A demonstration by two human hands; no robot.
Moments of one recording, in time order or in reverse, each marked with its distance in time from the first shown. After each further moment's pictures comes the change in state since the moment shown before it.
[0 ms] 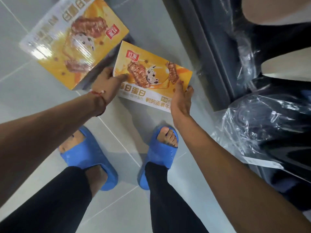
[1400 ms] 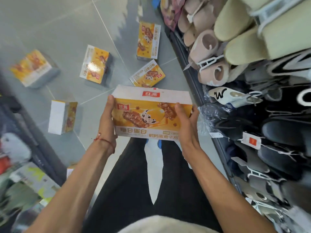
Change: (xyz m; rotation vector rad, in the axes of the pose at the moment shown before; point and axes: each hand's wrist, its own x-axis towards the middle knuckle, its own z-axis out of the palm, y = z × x) left_hand -0.530 0.168 -0.254 -0.563 0.234 -0.189; right_hand -0.526 -0.198 -0.227 0.072 -0.395 -0.152
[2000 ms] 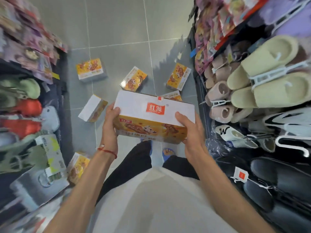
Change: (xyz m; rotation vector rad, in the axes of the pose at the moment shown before) left_hand -0.149 -0.005 -0.075 -0.334 0.177 0.390; right_hand -0.106 -0.065 -0.009 -0.093 -0.300 -0.128
